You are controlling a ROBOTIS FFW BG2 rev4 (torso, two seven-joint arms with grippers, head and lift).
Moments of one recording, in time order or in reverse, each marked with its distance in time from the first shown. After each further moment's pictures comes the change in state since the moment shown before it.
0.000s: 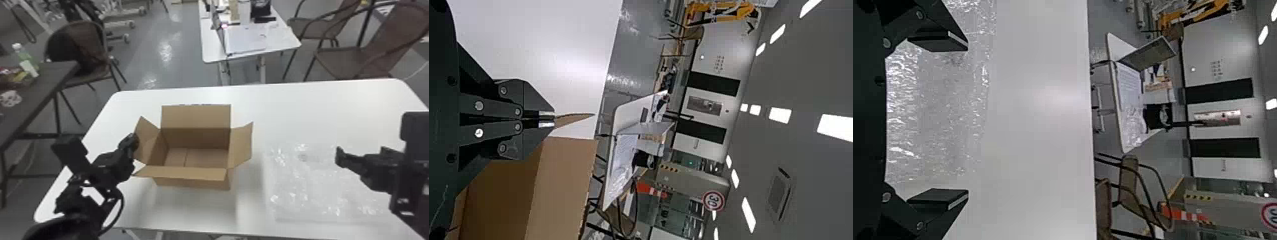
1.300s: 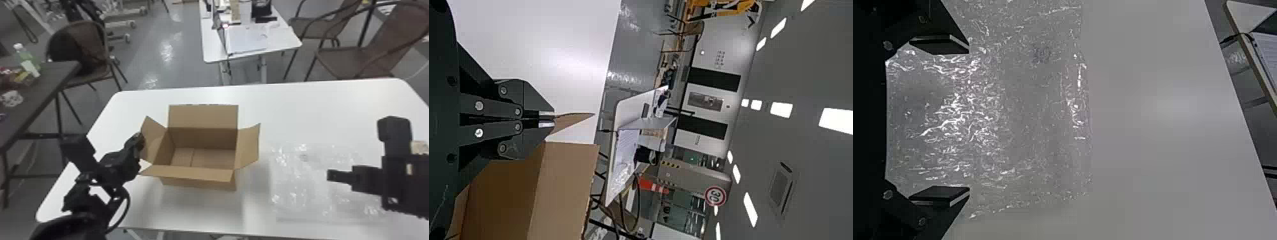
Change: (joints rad) left arm -0.005 0.000 -0.022 0.015 -0.017 -0.018 0.000; right arm -0.265 -0.029 -0.074 0.285 -0.451 0.467 -0.285
